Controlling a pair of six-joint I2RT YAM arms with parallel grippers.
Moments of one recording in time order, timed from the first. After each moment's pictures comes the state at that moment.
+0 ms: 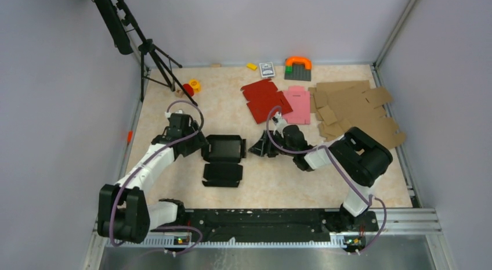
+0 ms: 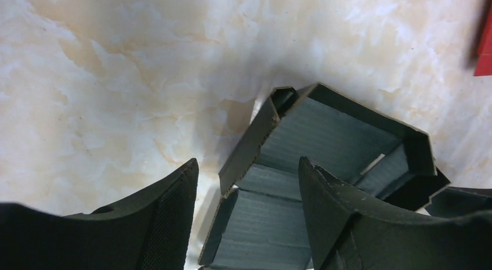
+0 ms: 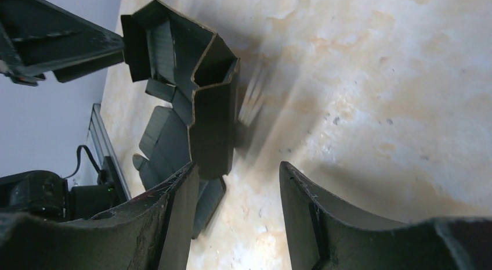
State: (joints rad) left arm -0.19 1.17 0.70 -0.43 -0.04 -0.65; right arm 0.70 1.76 0.59 0.76 -0.33 0.77
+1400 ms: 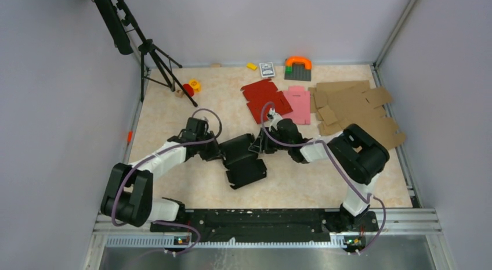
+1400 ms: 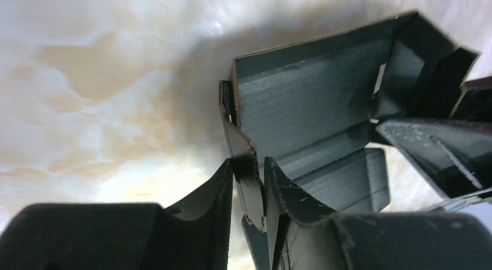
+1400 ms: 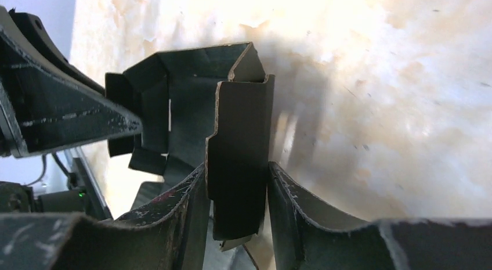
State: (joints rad) left arm -0.29 1.35 0.66 -0.29 0.25 -0.69; right arm 0.69 1.85 0.74 0.61 -0.36 0.71
